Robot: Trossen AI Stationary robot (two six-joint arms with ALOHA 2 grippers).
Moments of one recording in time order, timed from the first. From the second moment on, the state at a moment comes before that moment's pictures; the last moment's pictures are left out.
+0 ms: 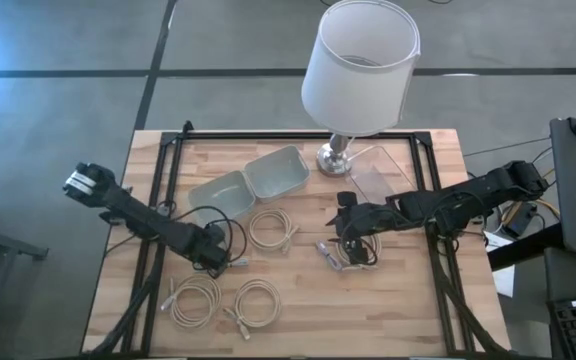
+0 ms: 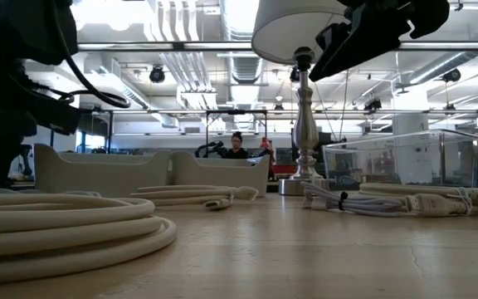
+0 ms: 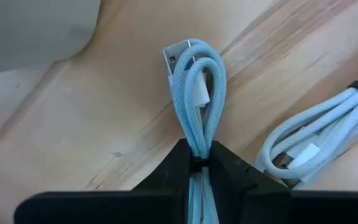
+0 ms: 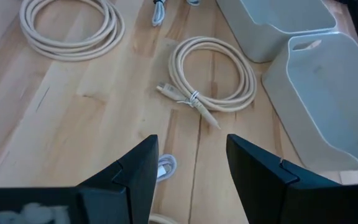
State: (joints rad) left arm -0.44 1.39 0.67 -0.80 -0.09 -1.23; right arm 0.20 1.30 0.90 -0.35 0.16 -0.09
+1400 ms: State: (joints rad) left arm 0.20 1.37 0.86 -0.95 -0.42 -0.44; right arm 0.20 1.30 0.90 -0.33 0.16 -0.09
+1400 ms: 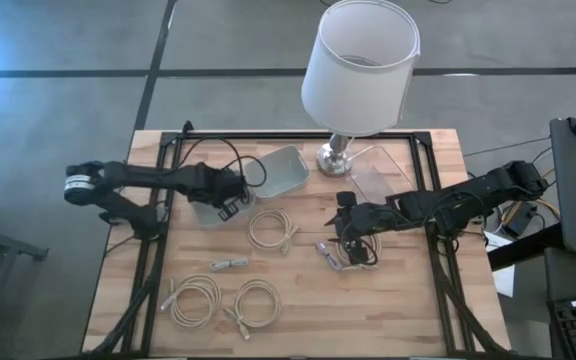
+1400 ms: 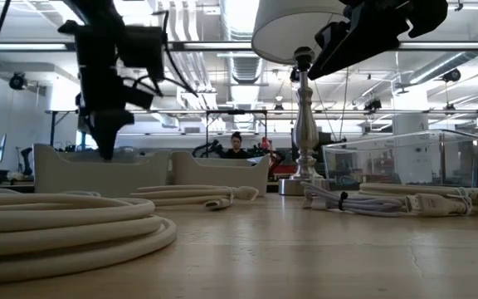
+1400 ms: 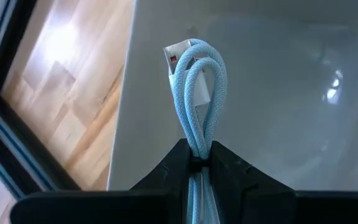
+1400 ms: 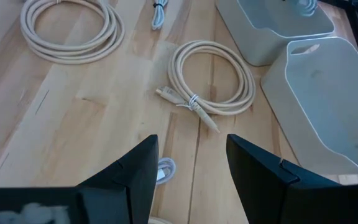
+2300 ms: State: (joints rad) left arm 0.21 1.37 0.86 -0.85 -0.45 -0.27; right arm 0.20 1.30 0.90 -0.33 0.16 -0.06
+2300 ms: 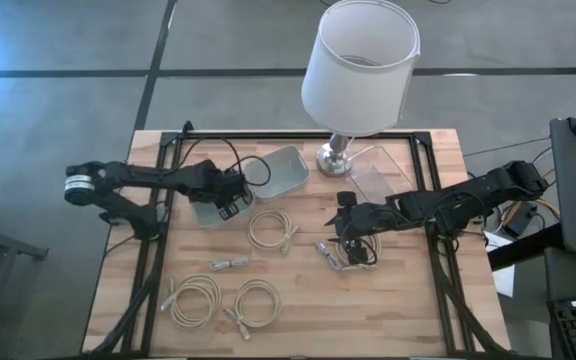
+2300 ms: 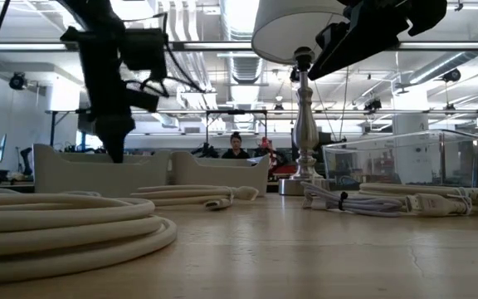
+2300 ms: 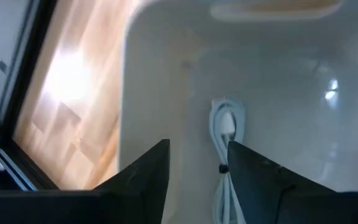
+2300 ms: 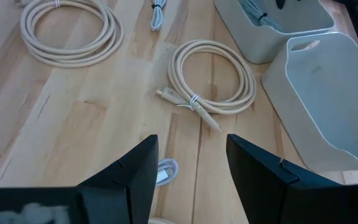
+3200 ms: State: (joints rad) left arm -0.05 1.36 1.06 -0.79 -0.02 -0.24; right arm 0.17 1.52 0.90 -0.34 0.07 0.32
